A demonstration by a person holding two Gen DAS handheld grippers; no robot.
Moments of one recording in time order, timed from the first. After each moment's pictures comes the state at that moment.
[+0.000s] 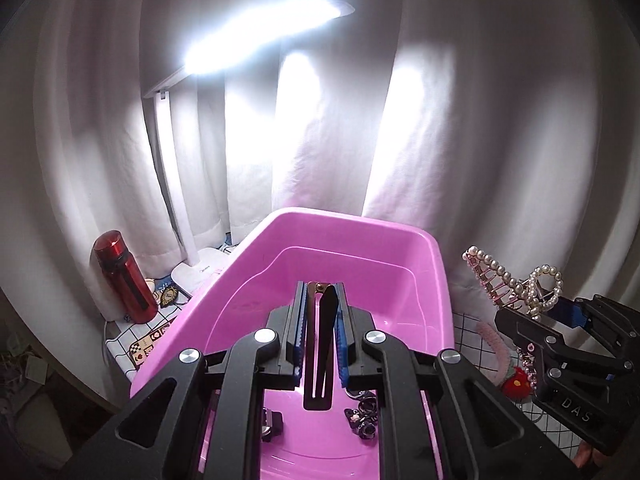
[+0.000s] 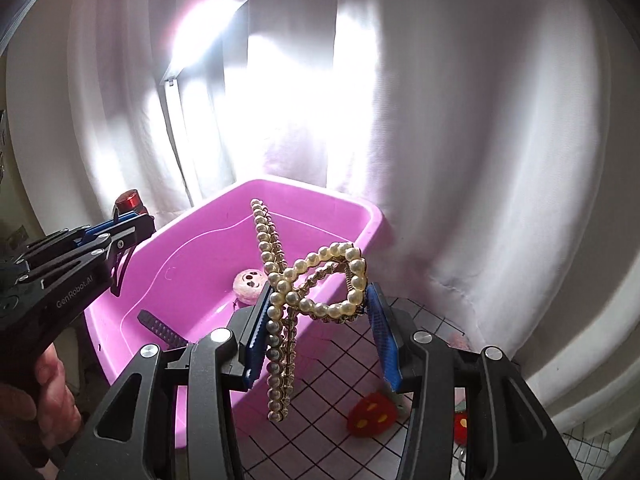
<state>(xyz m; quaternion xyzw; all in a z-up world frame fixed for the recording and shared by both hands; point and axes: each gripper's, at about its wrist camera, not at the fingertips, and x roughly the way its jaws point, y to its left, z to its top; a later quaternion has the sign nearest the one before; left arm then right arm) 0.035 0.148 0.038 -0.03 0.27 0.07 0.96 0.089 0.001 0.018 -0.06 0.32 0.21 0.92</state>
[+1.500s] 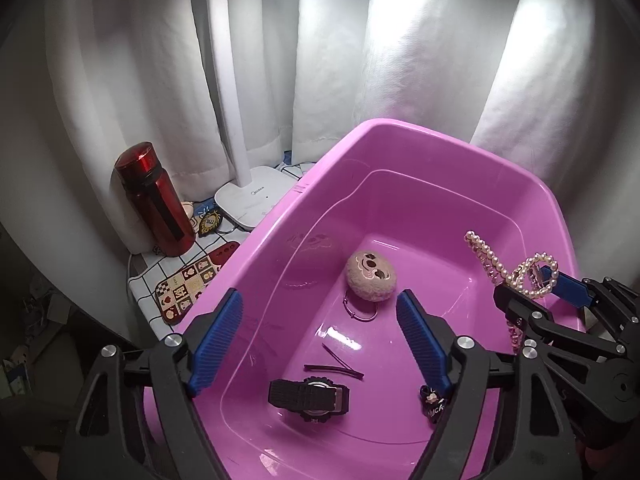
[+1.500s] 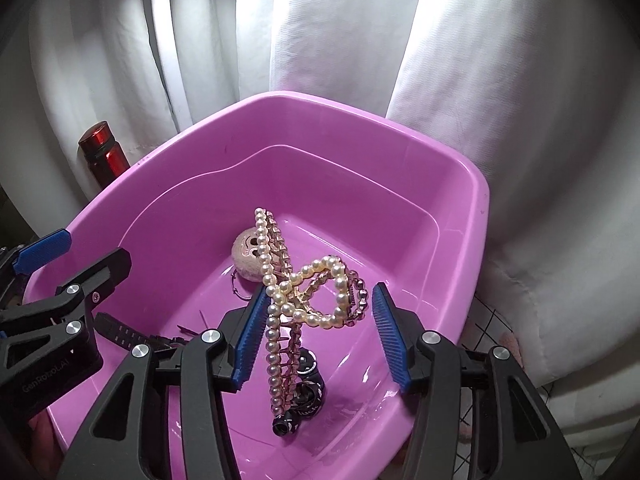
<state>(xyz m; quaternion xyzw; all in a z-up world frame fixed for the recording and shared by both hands) 0.079 0.225 -0.027 -0.08 0.39 0.16 0.90 0.169 0.097 -0.049 -0.12 0.43 0.20 0.87</state>
